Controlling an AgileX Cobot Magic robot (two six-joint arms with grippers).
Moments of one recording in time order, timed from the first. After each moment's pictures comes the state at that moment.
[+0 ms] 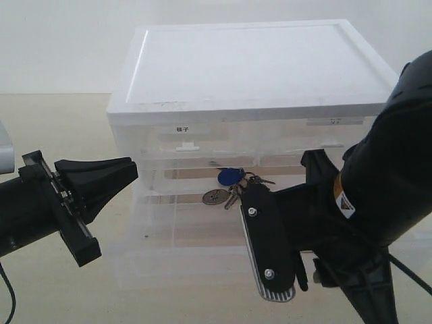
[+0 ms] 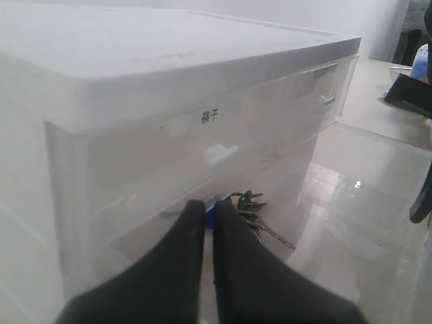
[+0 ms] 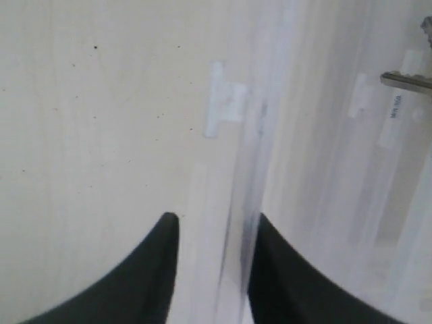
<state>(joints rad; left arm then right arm) -0.24 1.53 -0.23 0.67 -1.21 -0.28 0.89 1.37 -0.86 -0.17 0.92 -0.80</state>
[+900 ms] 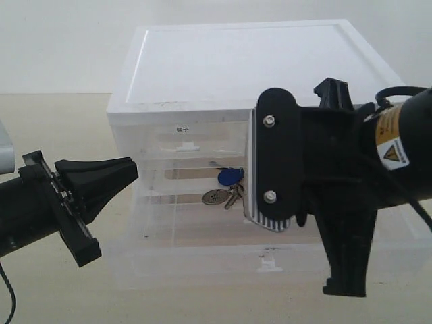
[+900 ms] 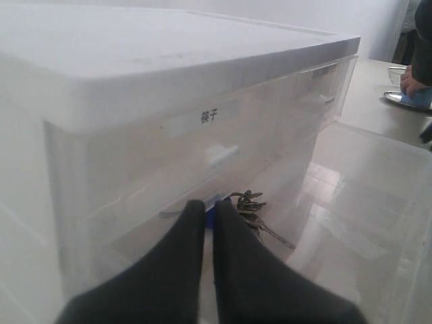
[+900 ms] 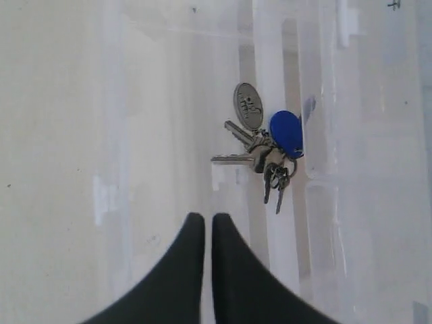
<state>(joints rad) -0.24 1.53 -0.23 0.67 -1.21 -0.28 0.90 1.18 -0.85 -0.18 0.68 -0.64</state>
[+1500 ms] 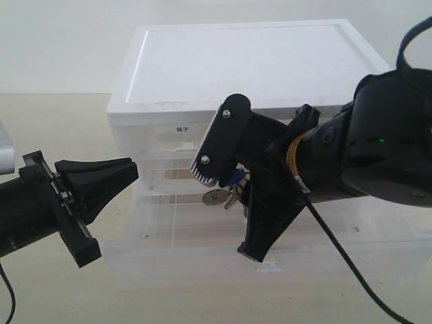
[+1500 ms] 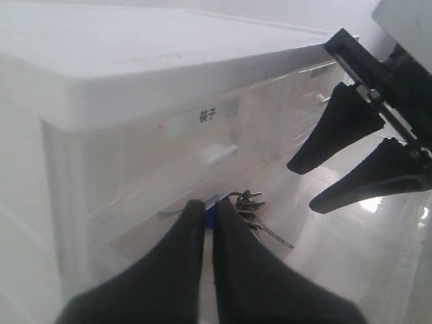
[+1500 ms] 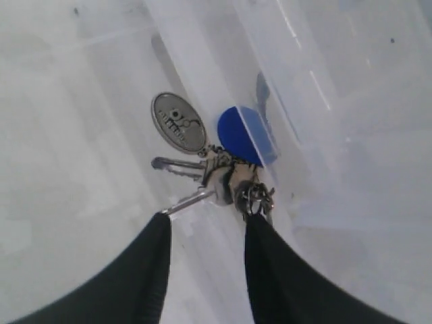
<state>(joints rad) -0.24 1.53 -0.23 0.68 -1.21 -0.29 0.89 1.45 -0.85 -0.60 0.45 0.12</state>
